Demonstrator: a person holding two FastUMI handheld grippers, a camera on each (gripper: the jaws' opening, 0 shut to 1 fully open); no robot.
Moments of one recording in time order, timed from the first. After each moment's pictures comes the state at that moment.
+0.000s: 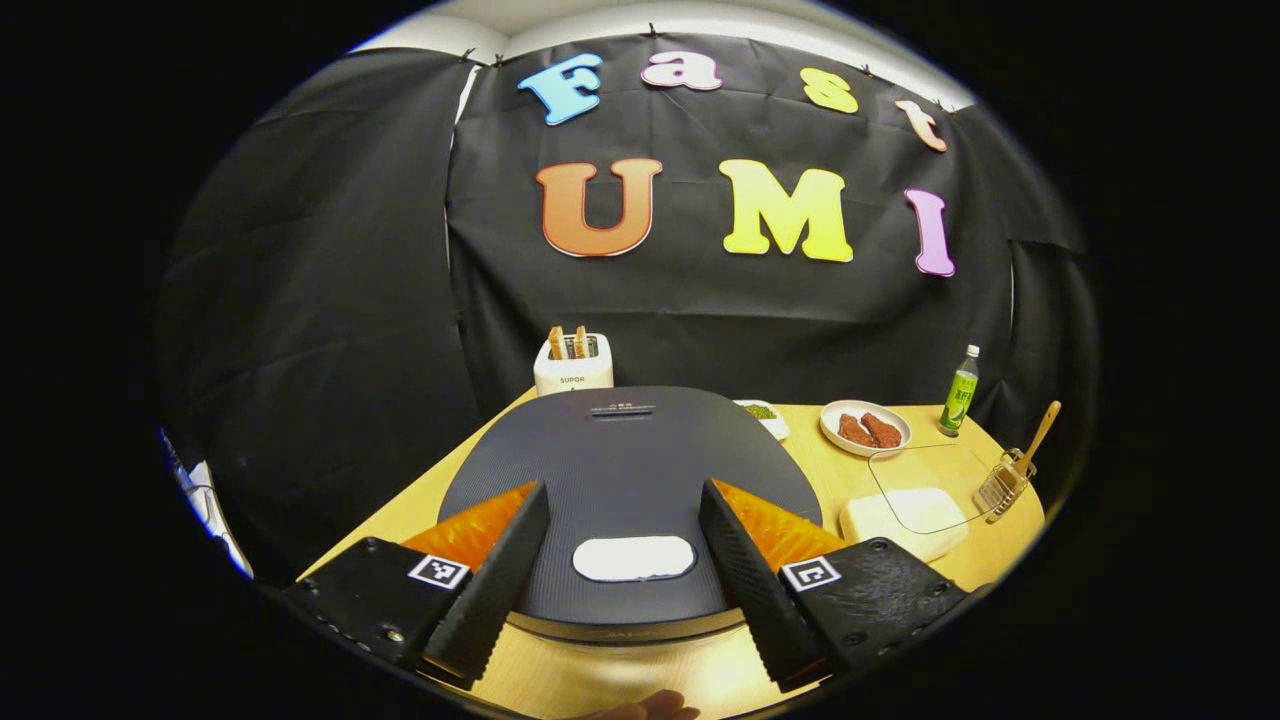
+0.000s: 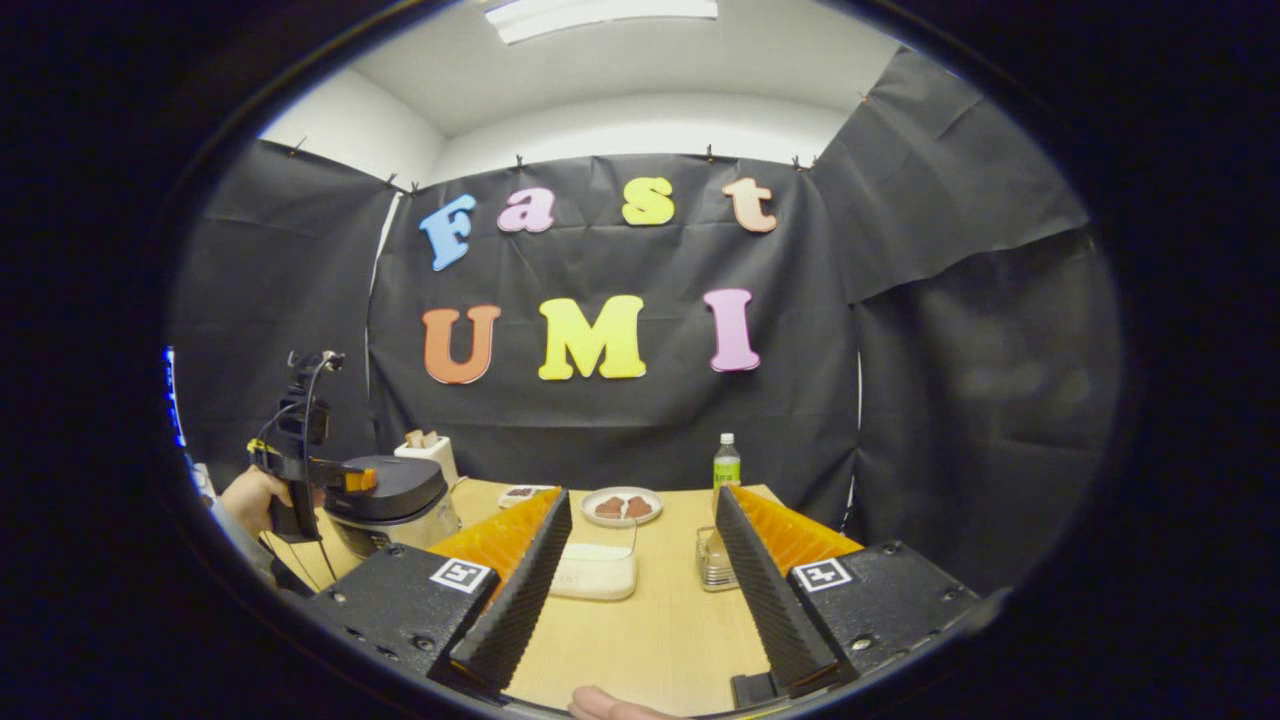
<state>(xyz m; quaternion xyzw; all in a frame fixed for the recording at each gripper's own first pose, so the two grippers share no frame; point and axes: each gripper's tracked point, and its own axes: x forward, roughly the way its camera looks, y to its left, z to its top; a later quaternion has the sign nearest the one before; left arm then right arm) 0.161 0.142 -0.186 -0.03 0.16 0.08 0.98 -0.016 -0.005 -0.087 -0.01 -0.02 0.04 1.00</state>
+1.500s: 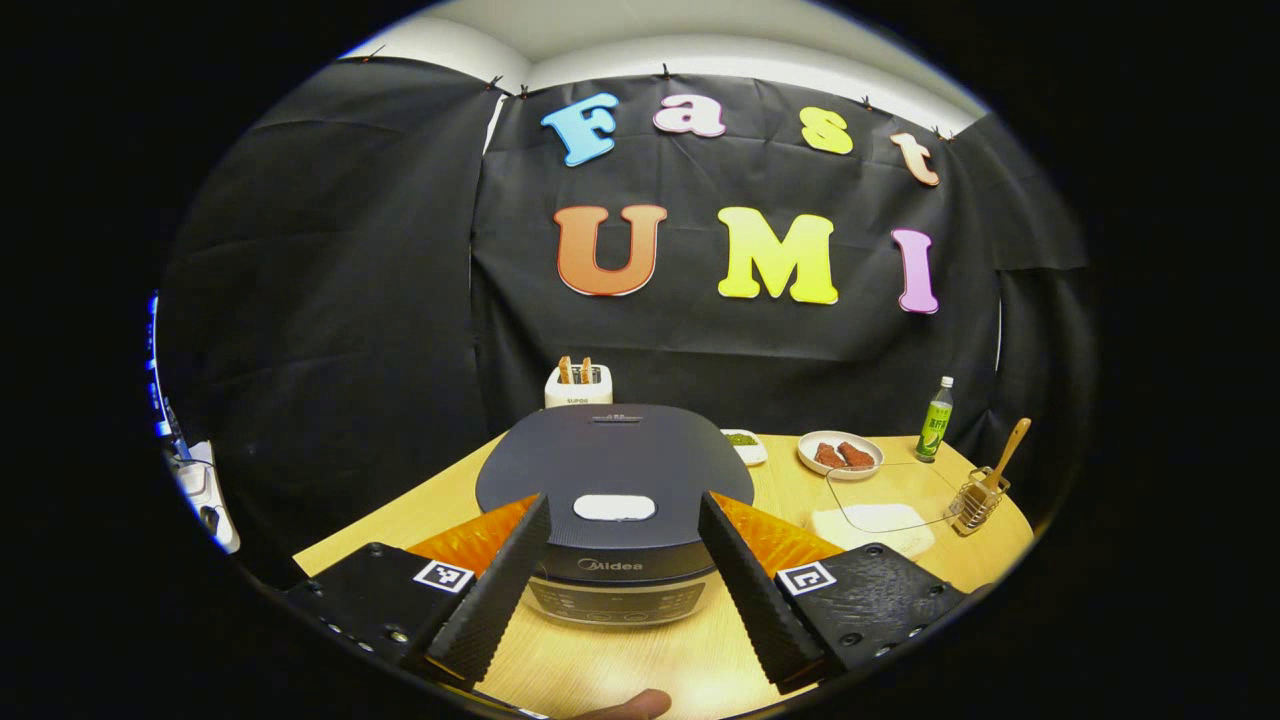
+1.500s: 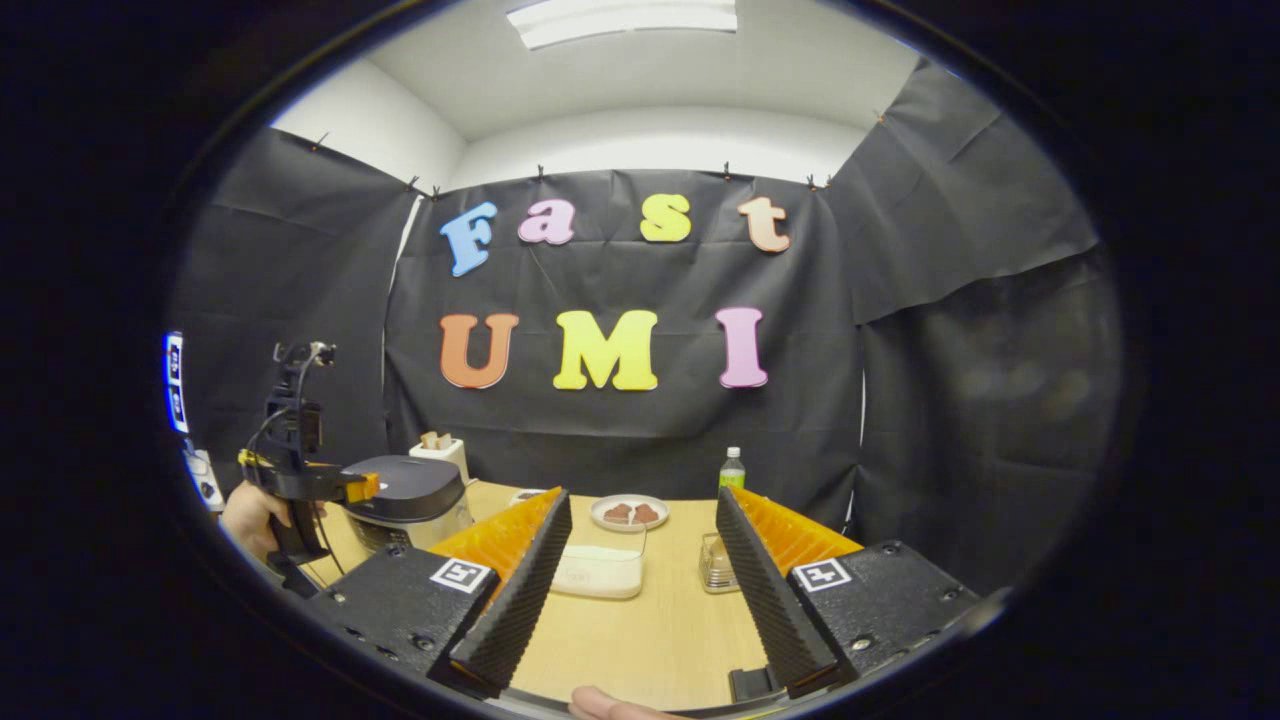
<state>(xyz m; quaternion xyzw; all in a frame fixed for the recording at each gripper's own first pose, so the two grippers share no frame) 0.092 0.119 -0.153 -0.04 0.10 0.08 0.99 -0.043 0.010 -0.069 -0.04 -0.03 0.05 1.00</state>
